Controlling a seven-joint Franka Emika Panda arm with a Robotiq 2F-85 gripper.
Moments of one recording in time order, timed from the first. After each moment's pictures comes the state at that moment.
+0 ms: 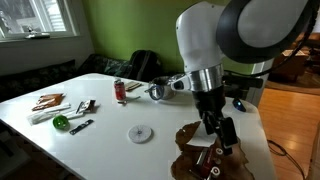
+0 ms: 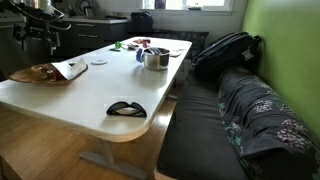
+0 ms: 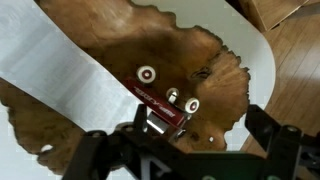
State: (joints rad) arm 0.28 0.22 0.35 -2.28 0.07 2.22 -0.46
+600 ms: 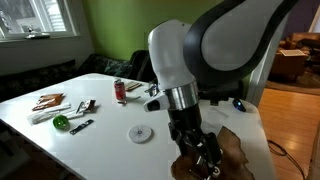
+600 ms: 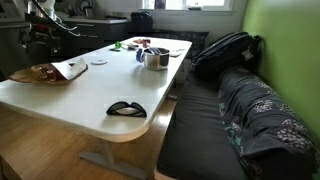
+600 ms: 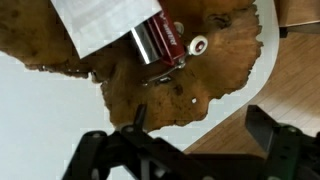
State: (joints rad) arm 0.29 0.44 0.42 -2.07 0.03 2.22 -0.82
